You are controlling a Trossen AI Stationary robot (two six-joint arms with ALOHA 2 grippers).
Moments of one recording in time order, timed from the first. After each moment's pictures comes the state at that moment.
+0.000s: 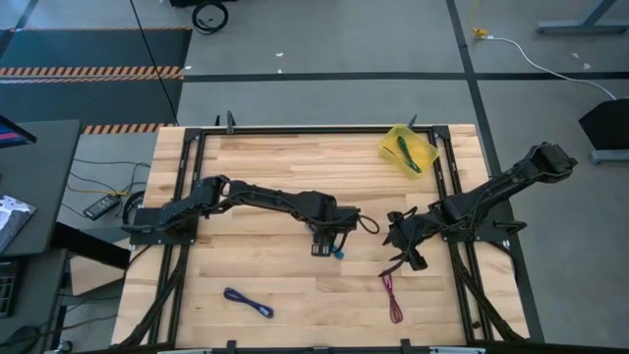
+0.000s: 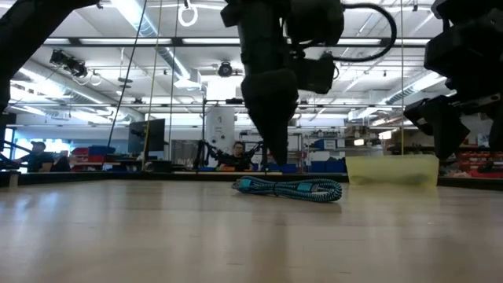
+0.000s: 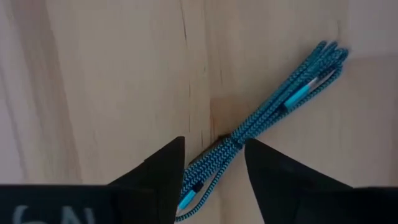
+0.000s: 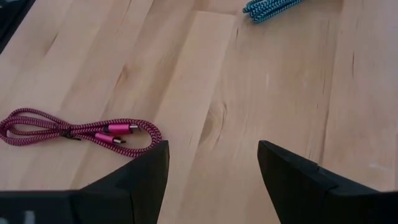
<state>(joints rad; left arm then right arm) -0.08 2.26 1.89 -0.97 -0.10 0.04 0.35 1.03 0.36 -0.20 -0.05 0.14</state>
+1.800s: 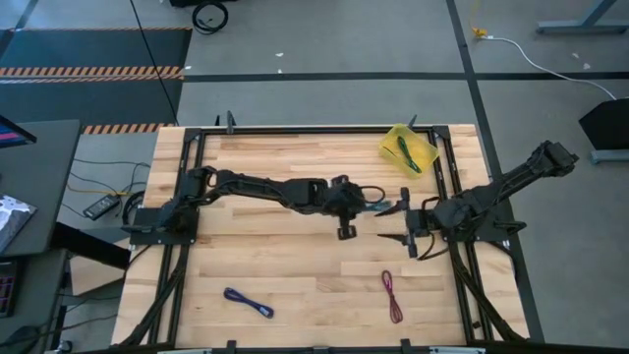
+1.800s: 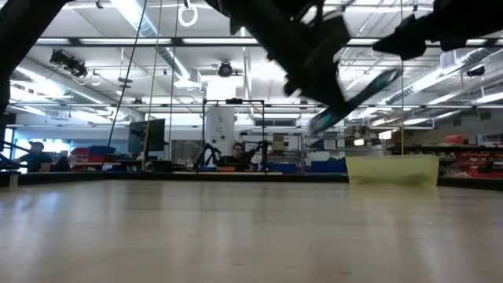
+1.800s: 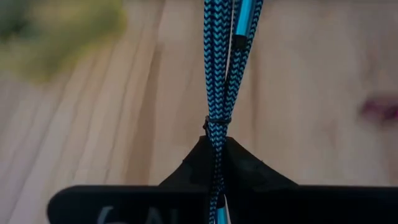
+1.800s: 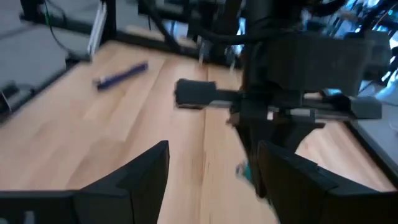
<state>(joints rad) -0.02 2.12 1.72 -0.31 -0.15 -0.01 0.44 0.74 0.37 0.09 0.43 -0.08</state>
